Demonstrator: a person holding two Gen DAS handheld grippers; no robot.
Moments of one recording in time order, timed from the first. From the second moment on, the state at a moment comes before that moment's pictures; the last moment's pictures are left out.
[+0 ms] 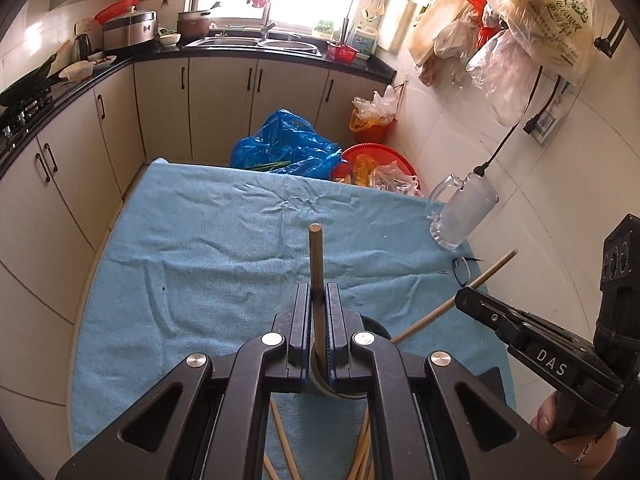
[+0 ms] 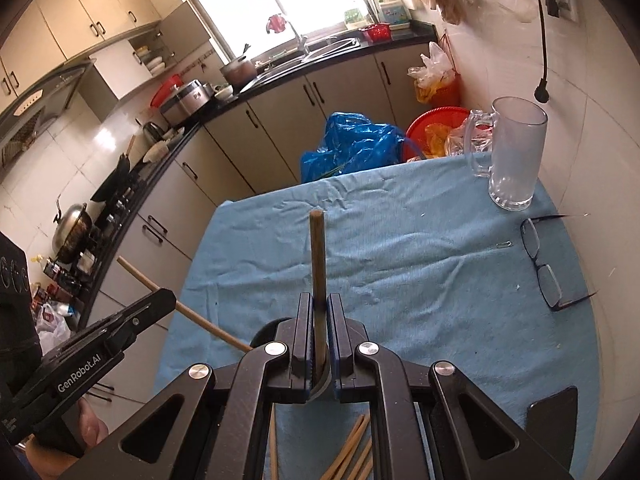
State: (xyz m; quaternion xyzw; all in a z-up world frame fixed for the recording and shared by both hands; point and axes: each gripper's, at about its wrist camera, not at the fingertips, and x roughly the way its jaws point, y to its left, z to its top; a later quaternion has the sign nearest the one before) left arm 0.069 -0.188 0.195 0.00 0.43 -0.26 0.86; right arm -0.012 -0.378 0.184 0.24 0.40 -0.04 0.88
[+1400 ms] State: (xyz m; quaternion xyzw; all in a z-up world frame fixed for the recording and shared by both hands) left arm 0.010 -0.082 0.050 -0.06 0.62 -0.21 0.75; right arm -0.172 -0.357 0.111 0.32 0.49 -0.10 0.81
